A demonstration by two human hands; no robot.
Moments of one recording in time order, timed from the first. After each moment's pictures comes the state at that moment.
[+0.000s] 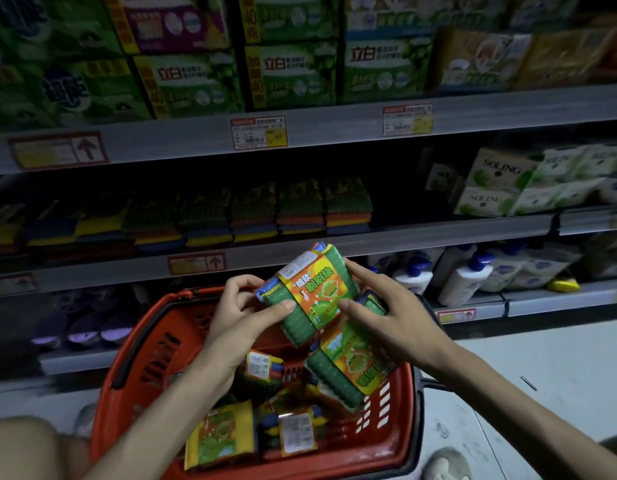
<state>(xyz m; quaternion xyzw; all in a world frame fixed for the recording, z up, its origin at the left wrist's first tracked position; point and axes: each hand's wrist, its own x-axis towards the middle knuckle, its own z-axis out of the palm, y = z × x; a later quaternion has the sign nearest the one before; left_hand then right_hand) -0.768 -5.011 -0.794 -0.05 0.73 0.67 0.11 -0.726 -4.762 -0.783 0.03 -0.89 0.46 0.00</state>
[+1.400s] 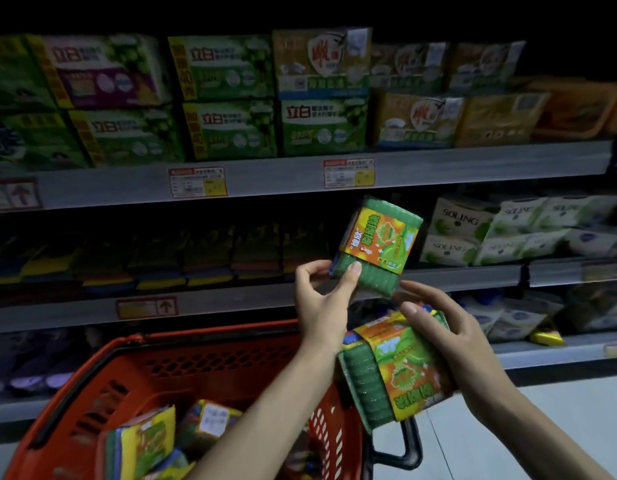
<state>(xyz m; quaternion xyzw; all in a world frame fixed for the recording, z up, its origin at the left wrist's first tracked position) -0.808 -4.794 -0.767 -0.07 0.61 0.79 -0.02 -0.716 -4.644 -0.750 -0.06 -0.71 0.70 0.08</state>
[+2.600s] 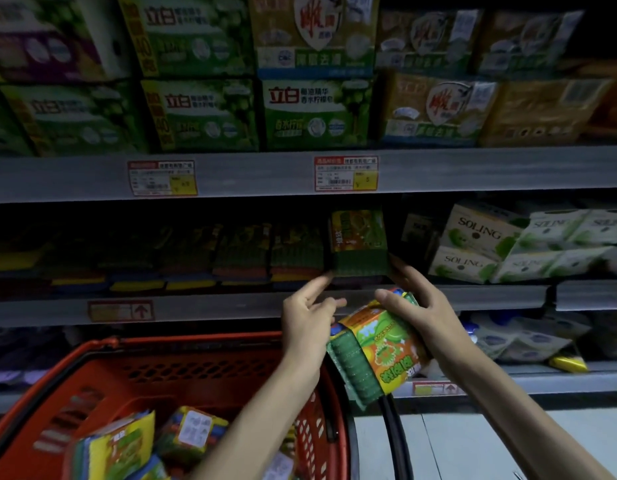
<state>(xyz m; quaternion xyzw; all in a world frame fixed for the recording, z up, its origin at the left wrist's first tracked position) -0.847 -4.783 -0.799 -0.08 0.69 0.72 0.02 -0.818 -4.611 -0.781 -0.02 -0.73 0.69 0.02</state>
